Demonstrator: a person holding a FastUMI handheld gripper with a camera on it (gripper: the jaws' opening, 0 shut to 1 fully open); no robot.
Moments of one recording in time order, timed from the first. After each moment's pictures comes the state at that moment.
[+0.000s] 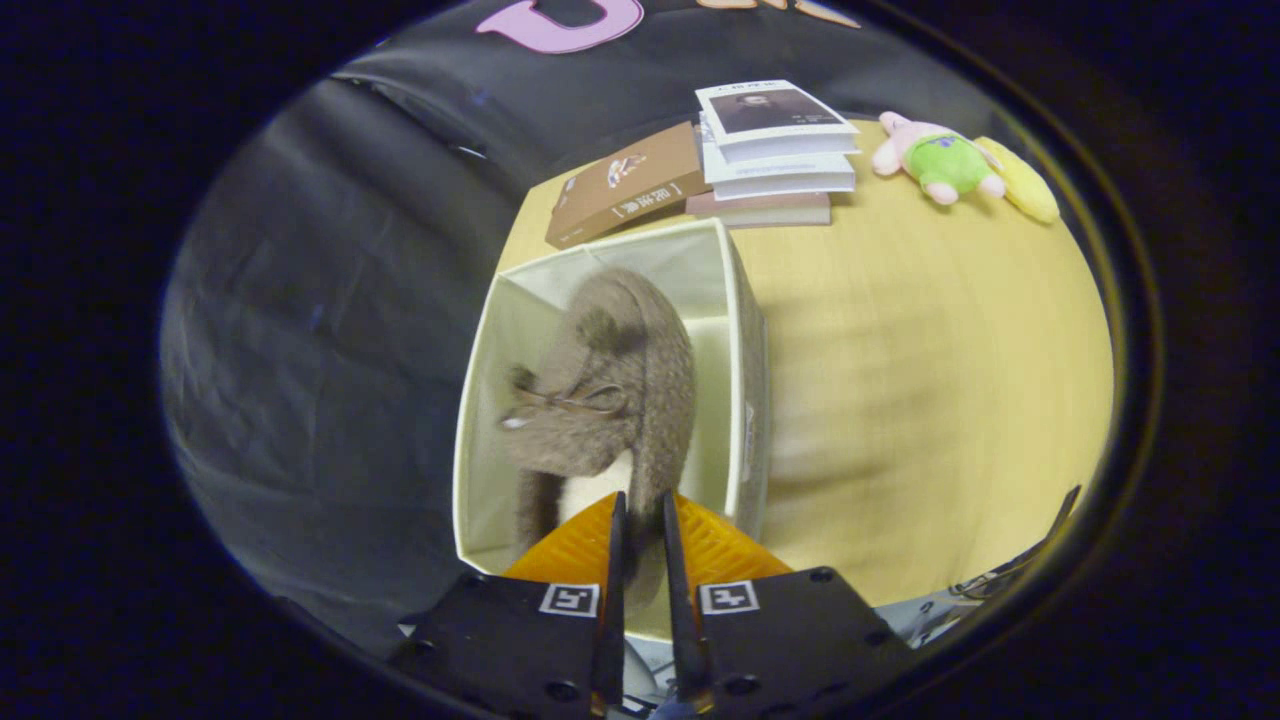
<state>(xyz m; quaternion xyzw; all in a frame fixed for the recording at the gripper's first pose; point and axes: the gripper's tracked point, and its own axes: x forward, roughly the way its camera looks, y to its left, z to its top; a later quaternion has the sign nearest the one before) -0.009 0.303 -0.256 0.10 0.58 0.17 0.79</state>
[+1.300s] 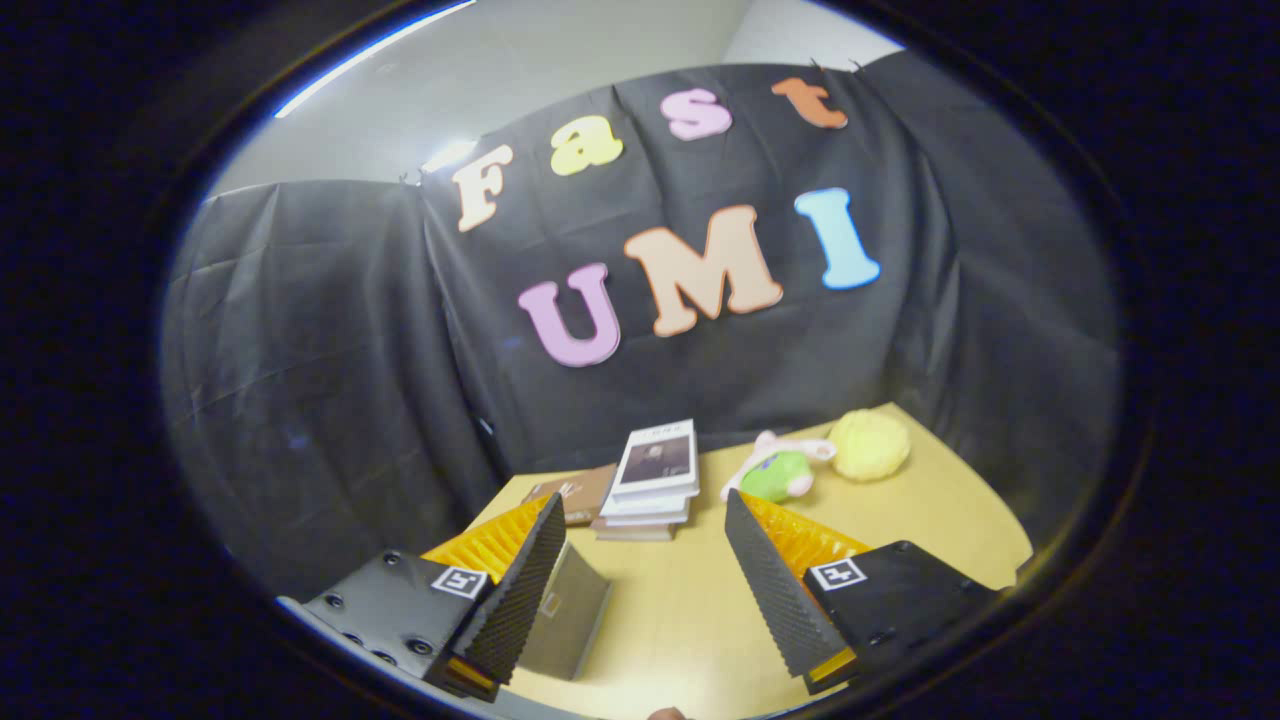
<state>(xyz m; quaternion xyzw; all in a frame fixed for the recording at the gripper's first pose) 0.034 0.049 -0.014 0.09 0.08 0.11 0.99</state>
